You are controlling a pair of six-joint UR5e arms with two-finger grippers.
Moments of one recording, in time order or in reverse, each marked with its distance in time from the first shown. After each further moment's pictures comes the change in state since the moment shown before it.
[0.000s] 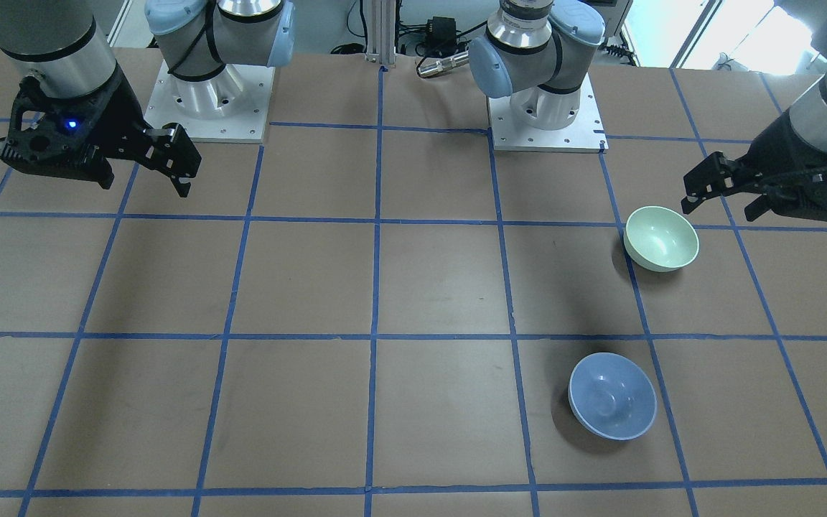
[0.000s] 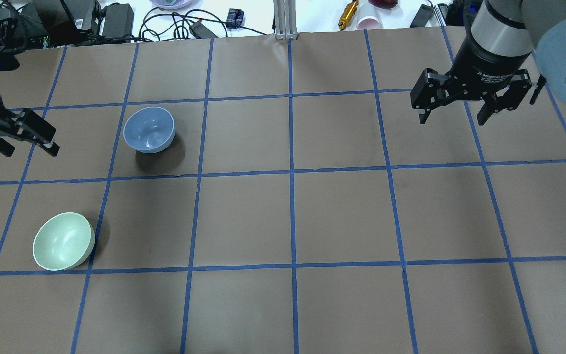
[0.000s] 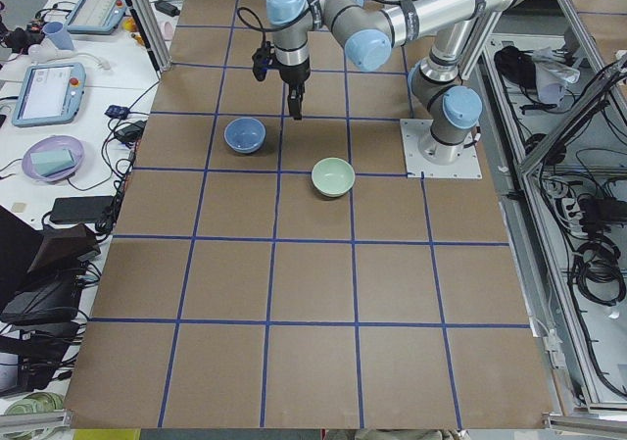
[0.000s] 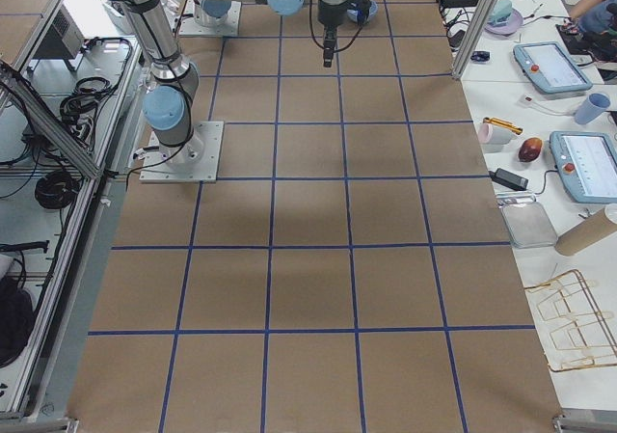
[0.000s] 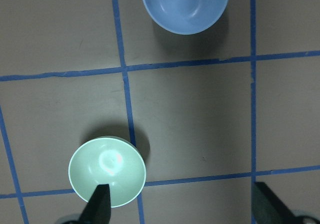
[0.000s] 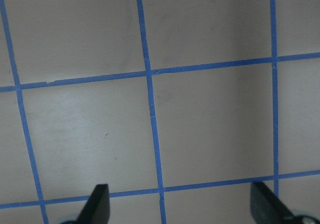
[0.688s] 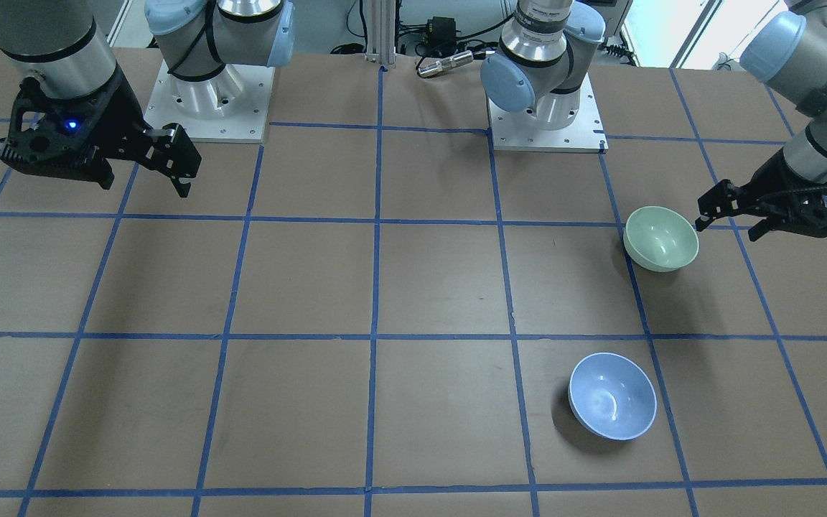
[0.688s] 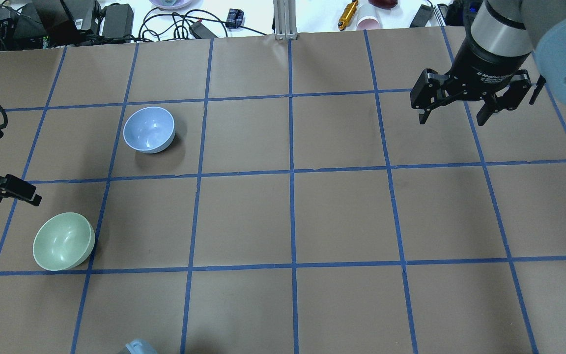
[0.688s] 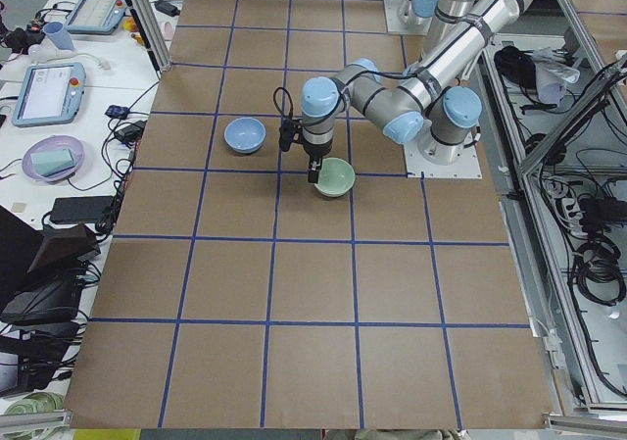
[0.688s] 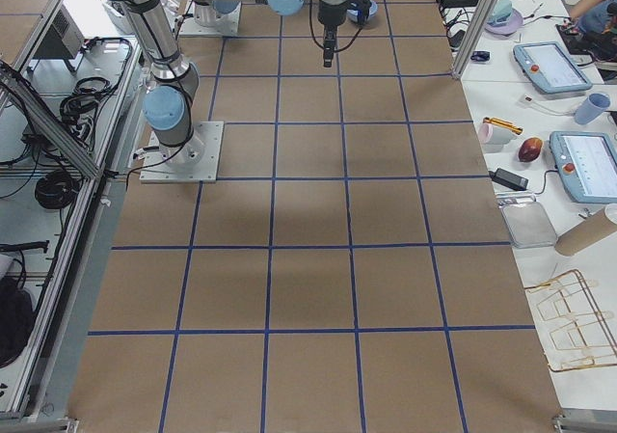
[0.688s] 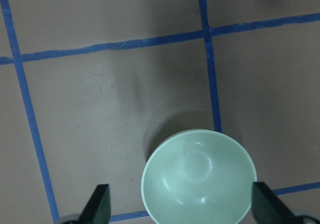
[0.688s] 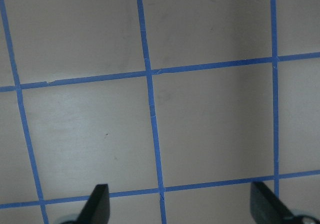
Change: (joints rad) left arm 0.262 -0.027 -0.306 0.358 -0.052 0.336; right arm 0.000 0.000 0.000 0.000 0.001 0.000
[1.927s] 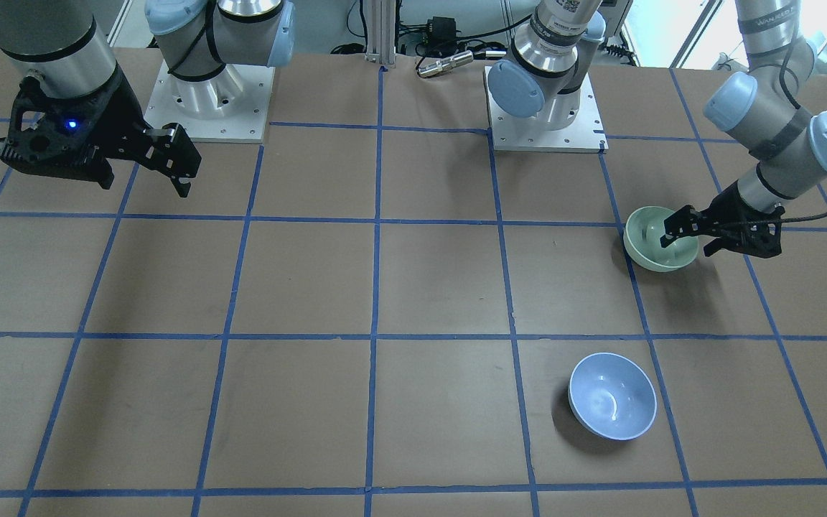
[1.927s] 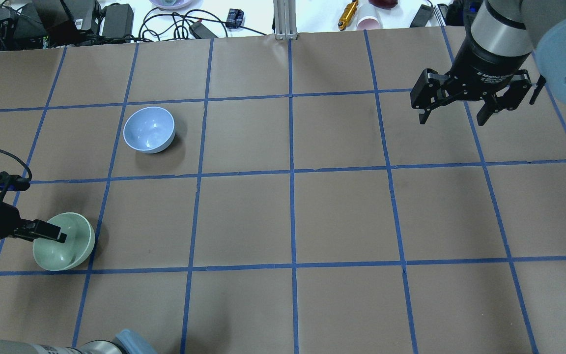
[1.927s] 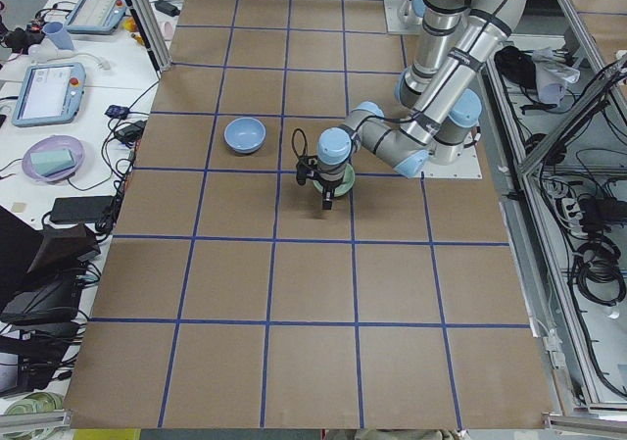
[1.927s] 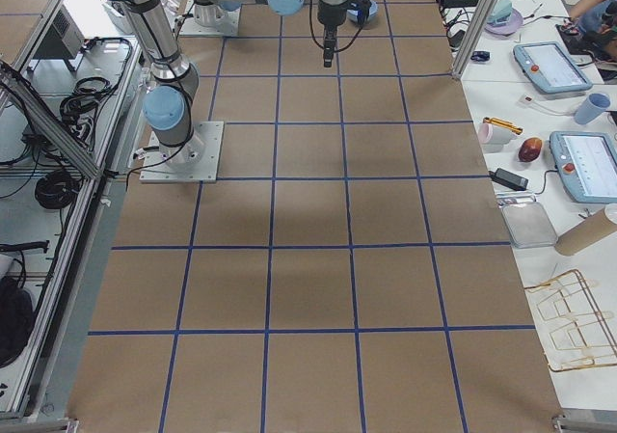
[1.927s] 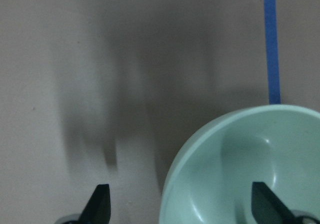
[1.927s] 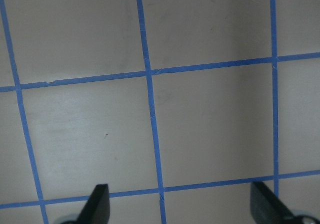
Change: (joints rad) left arm 0.083 -0.141 -0.167 0.232 -0.024 0.041; right arm 0.000 0.000 0.000 0.000 -0.001 0.000
